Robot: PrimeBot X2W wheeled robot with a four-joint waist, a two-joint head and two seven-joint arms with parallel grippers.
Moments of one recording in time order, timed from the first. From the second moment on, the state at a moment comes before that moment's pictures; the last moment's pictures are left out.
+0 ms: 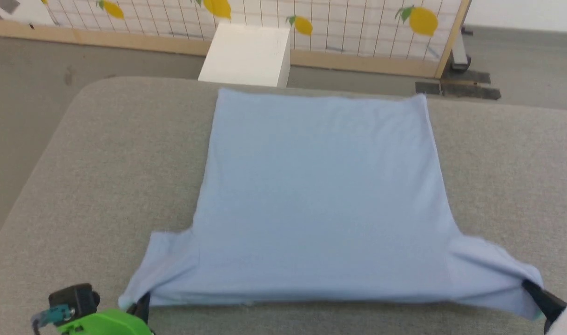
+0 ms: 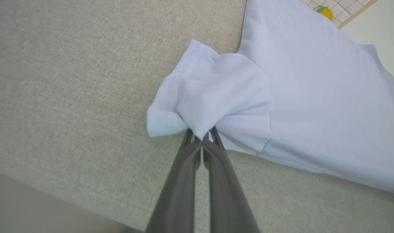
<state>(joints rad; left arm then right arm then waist) 0.22 0.25 -0.07 -0.16 -0.62 0.25 0.34 0.11 -0.05 -0.46 -0.18 0.55 0.13 0.85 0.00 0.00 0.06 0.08</state>
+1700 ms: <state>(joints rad) 0.12 0.23 -0.15 -0.24 -0.63 0.24 0.31 -0.85 -0.13 -0.26 0.32 0.09 0.13 0.61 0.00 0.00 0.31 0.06</state>
